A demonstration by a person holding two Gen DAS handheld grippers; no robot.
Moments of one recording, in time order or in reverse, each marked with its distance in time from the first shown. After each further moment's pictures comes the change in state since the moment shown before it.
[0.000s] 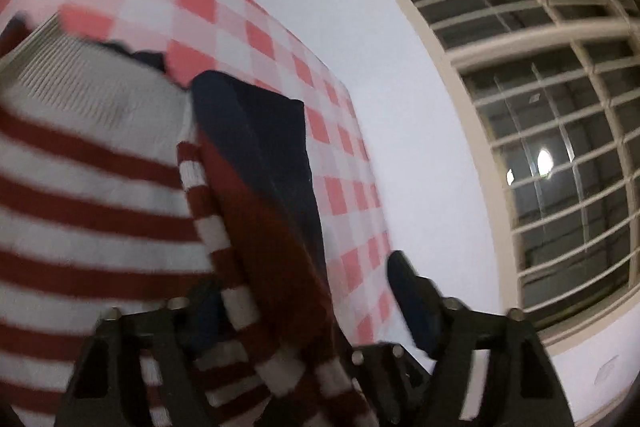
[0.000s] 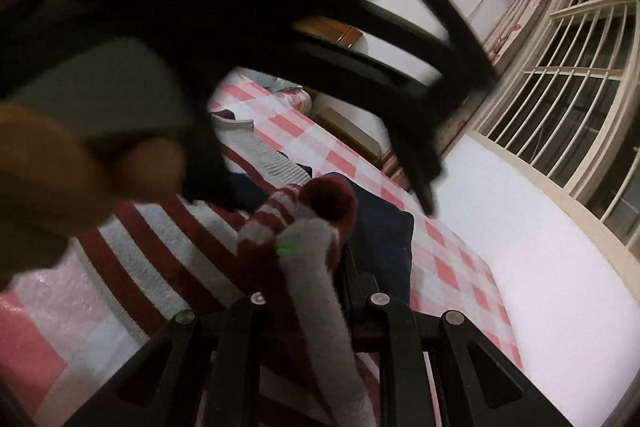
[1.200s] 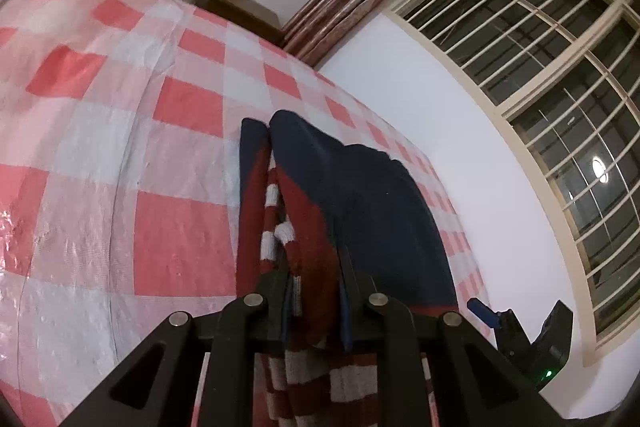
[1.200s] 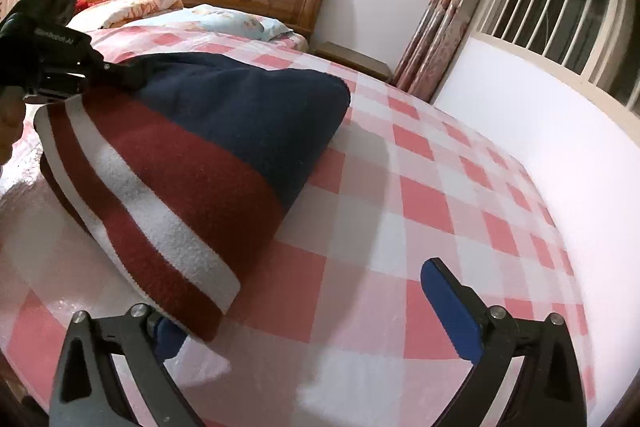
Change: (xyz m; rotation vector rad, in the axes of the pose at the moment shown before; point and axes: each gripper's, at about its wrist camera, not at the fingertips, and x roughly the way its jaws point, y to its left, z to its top) left arm -0.135 0.110 -0.026 0.083 -0.293 0.230; right arm 0.022 -0.044 -0.030 0.278 0.235 0.125
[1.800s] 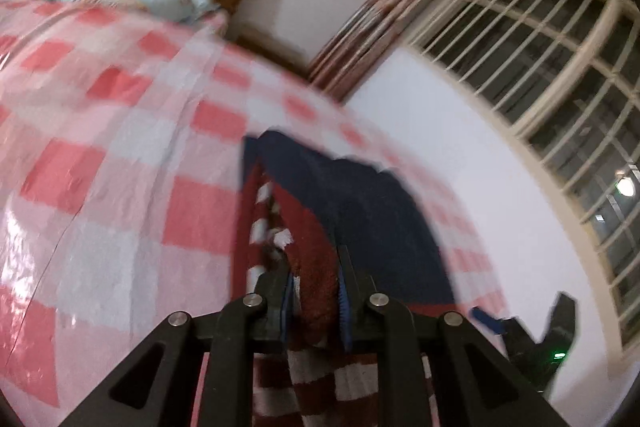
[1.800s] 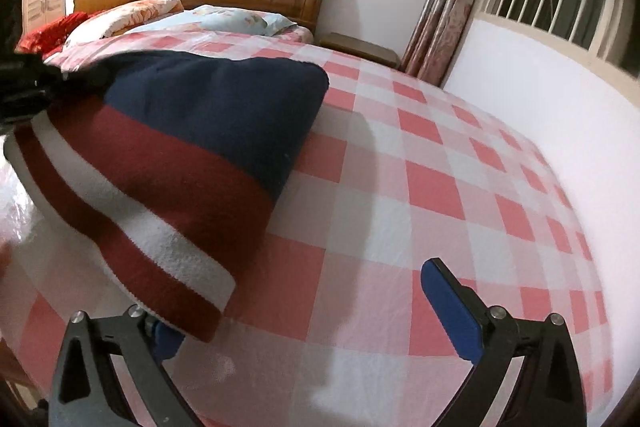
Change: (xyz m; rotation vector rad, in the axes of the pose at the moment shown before) left arm -0.025 -0.012 -0.032 -0.027 -0.123 0.162; right arm 0.007 -0.010 -0.001 0.049 0.037 0.083
